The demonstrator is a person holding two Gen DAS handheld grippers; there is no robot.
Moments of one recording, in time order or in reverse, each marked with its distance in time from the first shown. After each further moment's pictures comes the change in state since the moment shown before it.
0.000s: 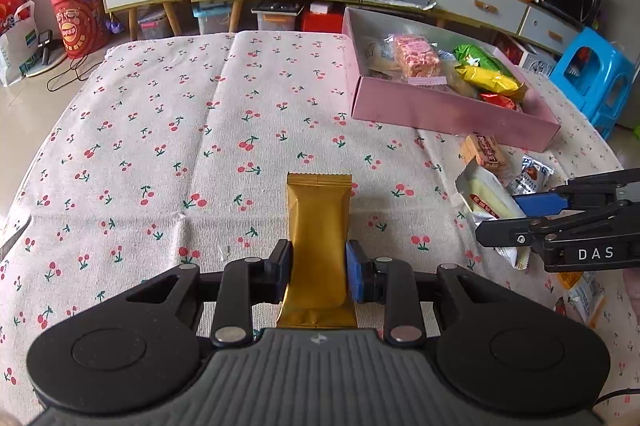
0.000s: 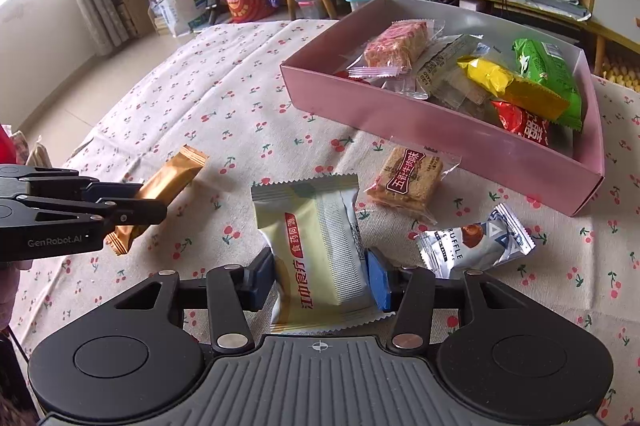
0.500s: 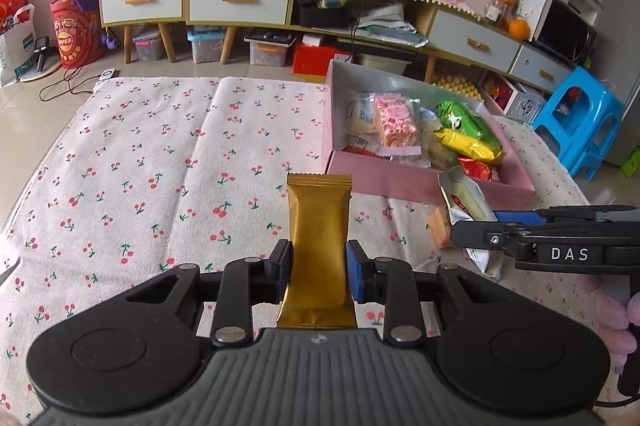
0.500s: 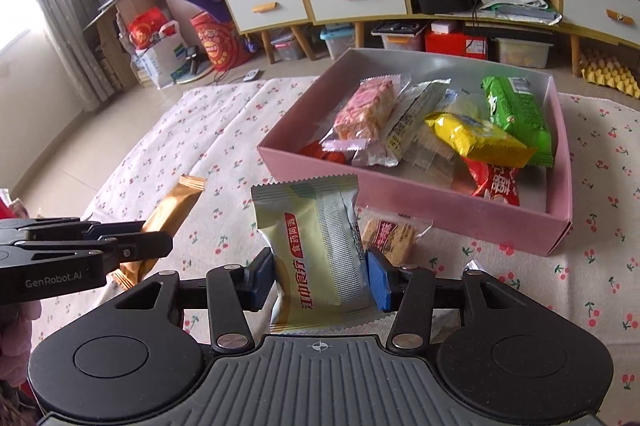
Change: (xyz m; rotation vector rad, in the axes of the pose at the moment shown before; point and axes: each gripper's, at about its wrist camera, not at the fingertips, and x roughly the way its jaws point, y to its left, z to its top) left arm -0.006 -0.014 0.038 -0.058 -0.078 -0.049; right arm -0.021 -0.019 0.036 0.135 -0.122 -0.026
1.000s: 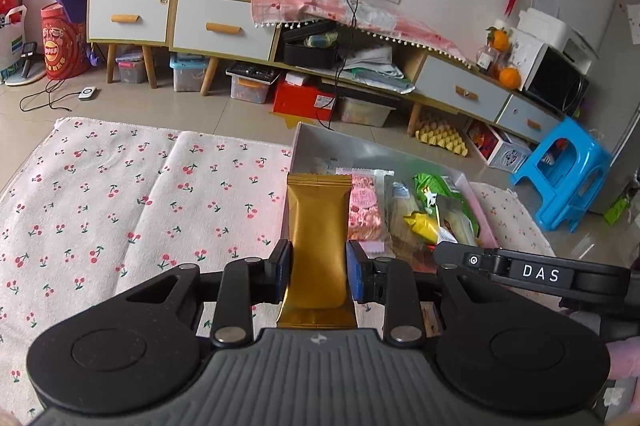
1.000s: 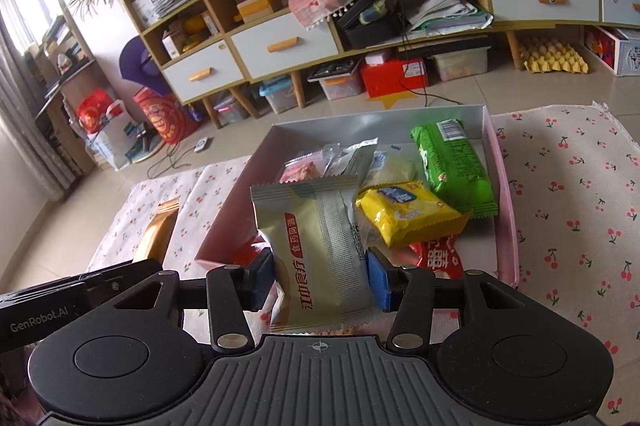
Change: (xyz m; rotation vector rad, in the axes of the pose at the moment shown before) left arm 0.030 -0.017 0.040 -0.080 -0.101 -0.060; right arm 0.010 -0.046 0.039 0.223 -0.117 -0.084
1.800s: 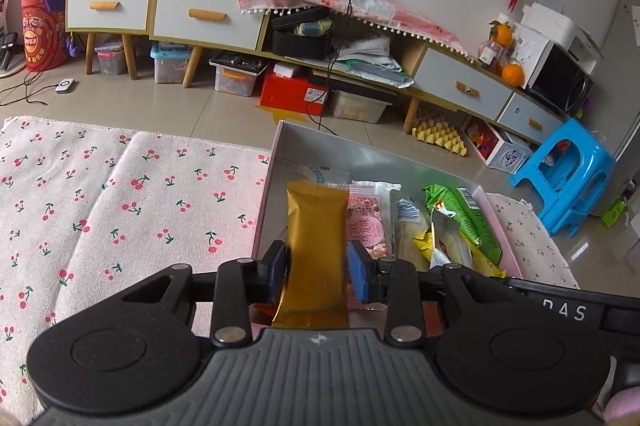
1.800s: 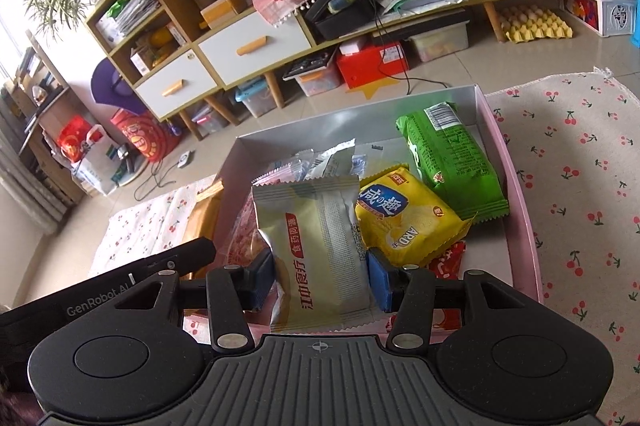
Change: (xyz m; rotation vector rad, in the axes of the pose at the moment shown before) left arm 0.049 -0.004 0.010 0.002 0.021 -0.030; right arm 0.035 -0.013 0.009 0.092 0.025 -0.003
